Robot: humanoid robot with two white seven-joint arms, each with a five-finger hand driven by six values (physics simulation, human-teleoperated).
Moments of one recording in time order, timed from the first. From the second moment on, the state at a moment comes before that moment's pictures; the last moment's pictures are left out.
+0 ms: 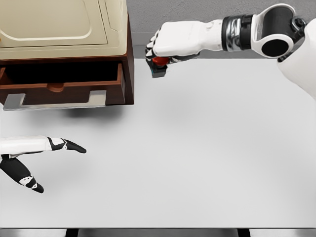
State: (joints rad) left arm -0.65 1.37 -1.08 -1.76 0.54 -0.61 -0.61; right arm -1.18 -0.50 0.91 -1.38 0.36 -0.62 0.61
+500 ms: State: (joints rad) left arm -0.65 1.37 -1.08 -1.76 0.54 -0.61 -0.61; right arm -1.26 -0.43 0.94 -1.48 0.35 -0.61 0.61
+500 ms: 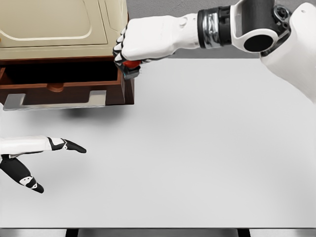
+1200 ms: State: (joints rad) left arm -0.65 1.37 -1.08 -1.76 0.54 -0.61 -0.61; right arm -1.34 -0.20 0.99 -1.24 0.35 -0.61 0.61
